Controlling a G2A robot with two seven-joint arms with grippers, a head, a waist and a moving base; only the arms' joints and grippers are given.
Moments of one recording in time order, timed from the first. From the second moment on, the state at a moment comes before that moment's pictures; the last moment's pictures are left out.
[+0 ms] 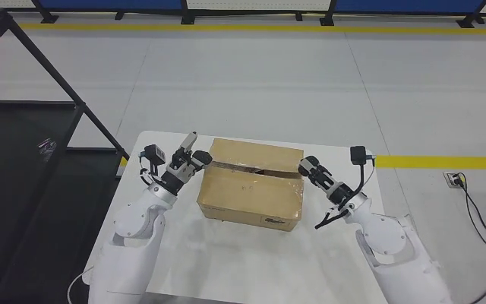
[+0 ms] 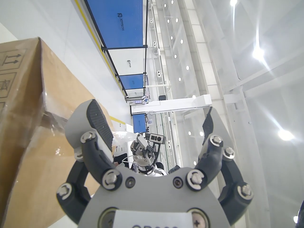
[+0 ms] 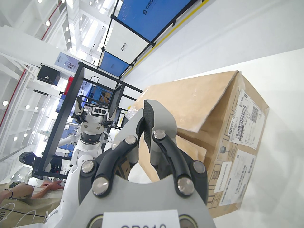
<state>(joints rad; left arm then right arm) 0.92 -1.33 -1.41 -1.38 -0.34 -0.14 -0.49 -1.01 -1.16 1.31 -1.60 -0.14 -0.13 0.38</state>
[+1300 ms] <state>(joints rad) 0.75 -1.37 -1.24 -1.14 -0.31 -0.07 -0.47 -1.00 -1.17 1.30 -1.55 -0.18 -0.18 0.42</state>
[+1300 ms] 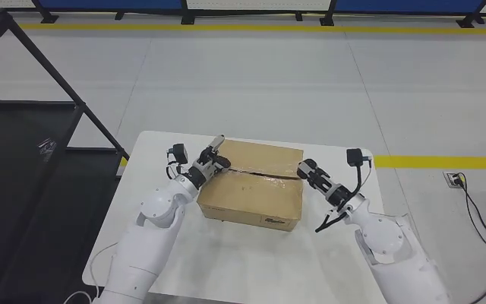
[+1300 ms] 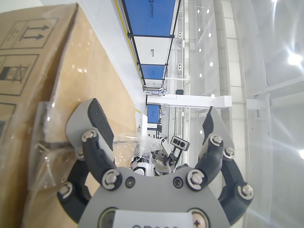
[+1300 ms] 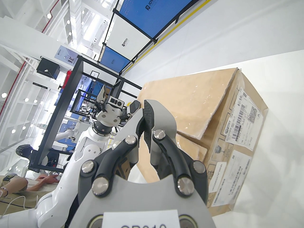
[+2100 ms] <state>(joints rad) 0.71 -1.40 -1.12 -1.13 -0.31 -0.07 -0.47 -1.01 -1.17 1.30 -1.55 -0.34 -0.10 0.35</state>
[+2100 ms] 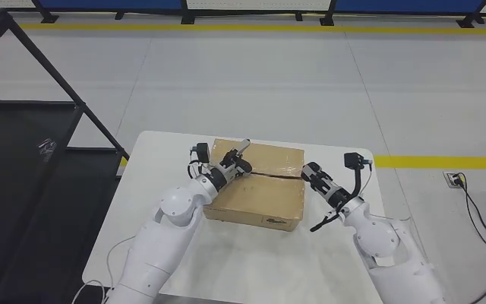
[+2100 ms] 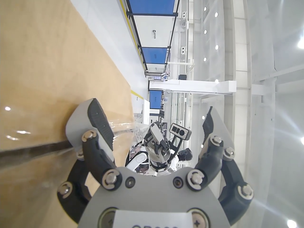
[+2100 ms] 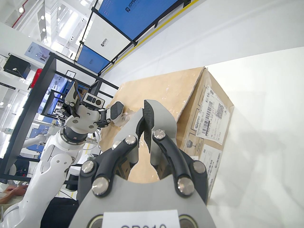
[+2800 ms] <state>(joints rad) 0.68 -1.43 -1.06 -1.09 -0.32 -0.08 -0.46 -1.02 -1.18 1.28 -1.57 -0.44 -0.01 0.38</state>
